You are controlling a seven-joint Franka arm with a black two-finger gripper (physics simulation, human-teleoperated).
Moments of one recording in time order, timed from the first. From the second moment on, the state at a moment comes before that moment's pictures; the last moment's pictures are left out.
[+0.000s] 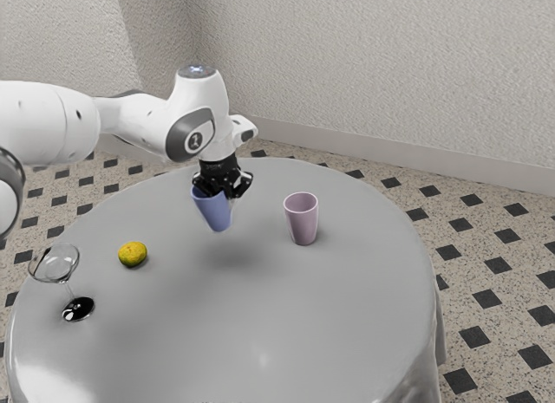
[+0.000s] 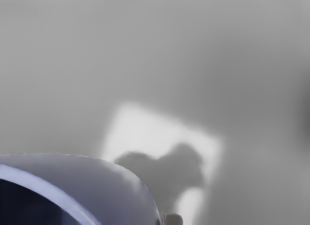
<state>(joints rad) 0.07 0.43 -0.11 -1.66 0.15 2.21 -0.48</state>
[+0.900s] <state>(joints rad) -0.04 0.75 -0.31 -0.98 0.32 1.86 -0.48</state>
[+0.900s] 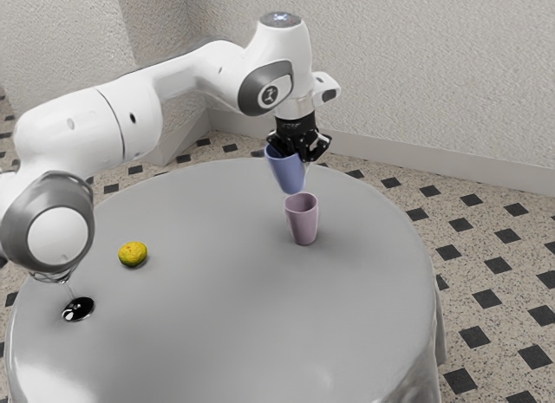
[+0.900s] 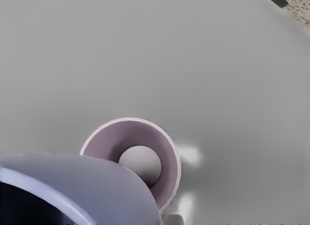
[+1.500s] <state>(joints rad) -0.06 0.80 -0.33 -0.97 0.38 1.87 -0.48</state>
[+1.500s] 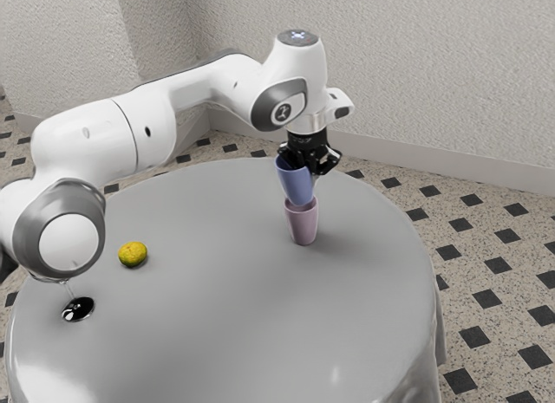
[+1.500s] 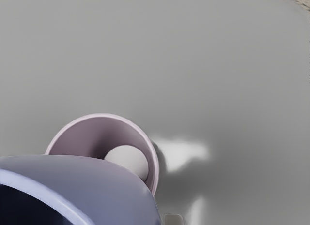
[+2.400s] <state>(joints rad) -0.06 0.85 -0.31 -0.98 0.40 1.95 -0.47</state>
